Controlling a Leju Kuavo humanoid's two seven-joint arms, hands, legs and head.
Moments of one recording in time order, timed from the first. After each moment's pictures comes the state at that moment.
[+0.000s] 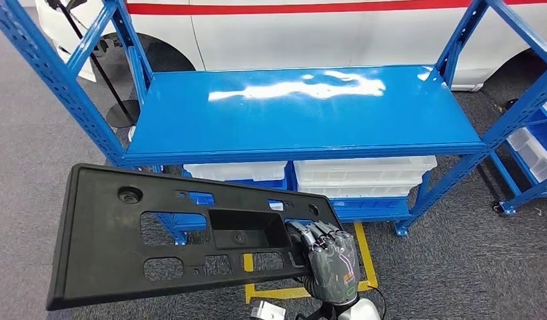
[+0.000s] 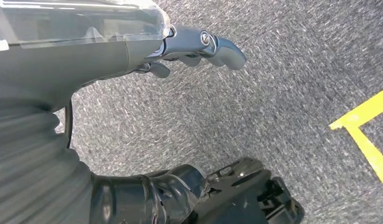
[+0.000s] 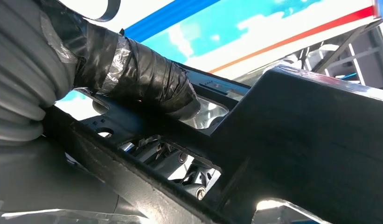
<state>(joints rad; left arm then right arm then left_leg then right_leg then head) -0.14 -0.08 -1.55 -0.14 1.16 0.47 -0.27 0.02 -0.01 0.54 -1.68 1.14 -0.69 -0.18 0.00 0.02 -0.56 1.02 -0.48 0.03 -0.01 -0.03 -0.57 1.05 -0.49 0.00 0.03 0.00</state>
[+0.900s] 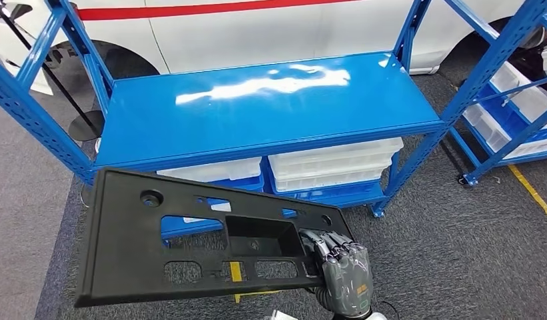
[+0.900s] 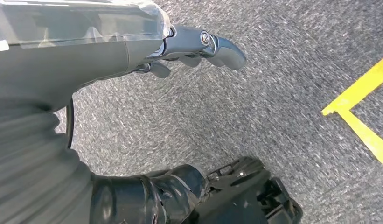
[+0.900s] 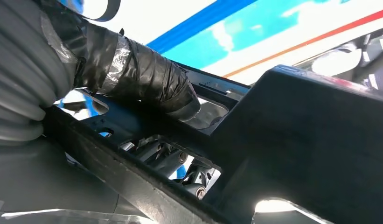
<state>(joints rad) -0.13 -0.08 -1.55 -0.14 1.18 0.47 -0.28 0.13 0.00 0.46 -1.73 1.13 -0.69 -0.24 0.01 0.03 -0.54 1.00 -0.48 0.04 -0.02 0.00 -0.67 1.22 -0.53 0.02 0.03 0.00</state>
